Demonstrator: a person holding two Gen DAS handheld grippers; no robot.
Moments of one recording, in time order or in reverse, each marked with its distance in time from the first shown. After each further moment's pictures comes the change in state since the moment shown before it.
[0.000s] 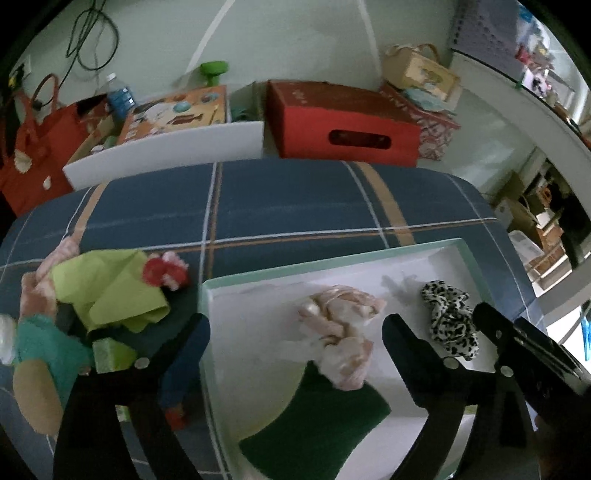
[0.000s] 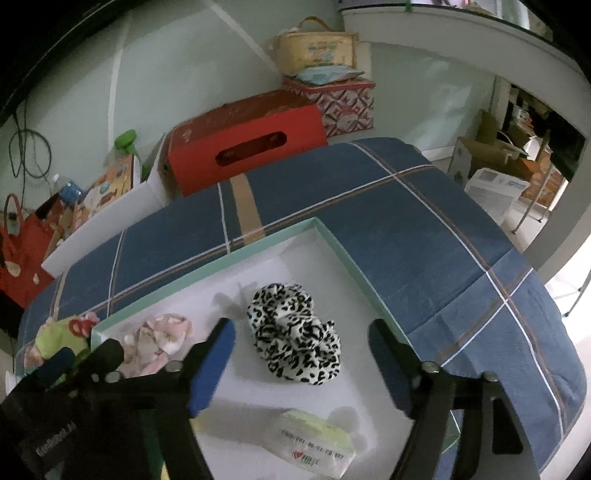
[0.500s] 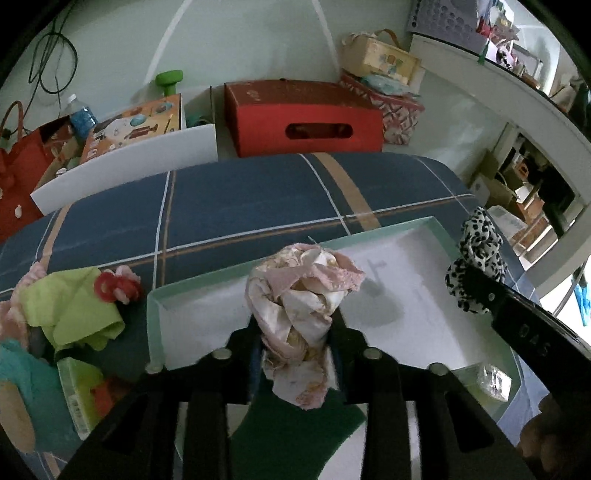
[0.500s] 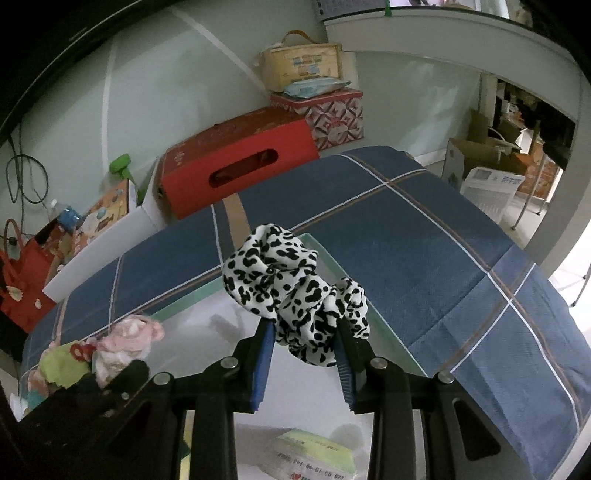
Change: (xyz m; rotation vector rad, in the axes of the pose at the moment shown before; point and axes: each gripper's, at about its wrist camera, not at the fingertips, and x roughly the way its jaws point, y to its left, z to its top) left arm 0.014 -0.030 -0.008 0.118 -0.020 -0.078; right arm 0.003 -0.009 0.002 0.071 -0.075 0.020
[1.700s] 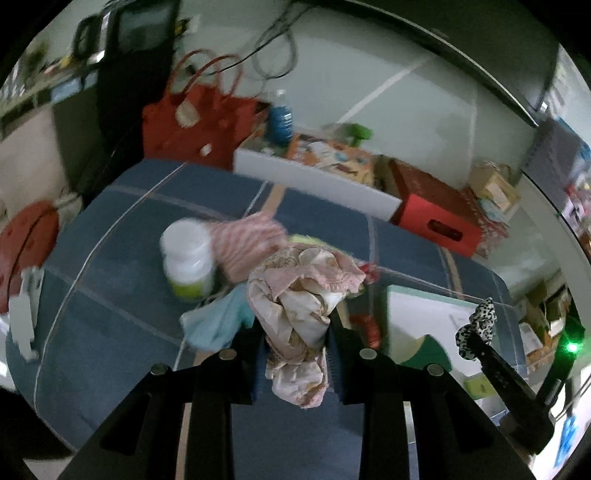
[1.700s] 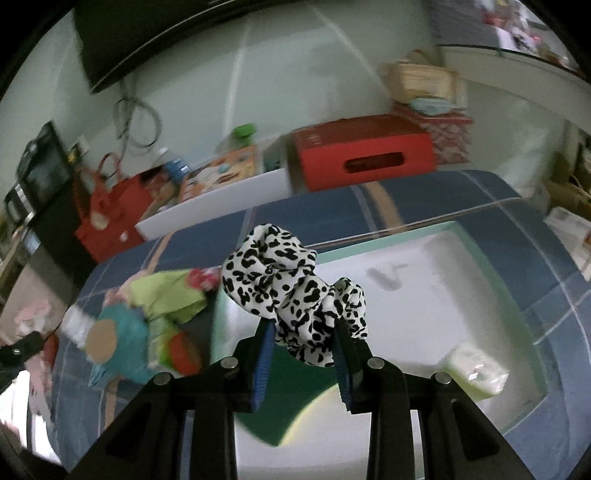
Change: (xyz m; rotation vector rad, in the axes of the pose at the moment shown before) left arm -0.191 0.163 -0.084 -0.450 -0.187 0.206; right arm -0.051 0.086 -0.059 -0.215 -0.035 0.266
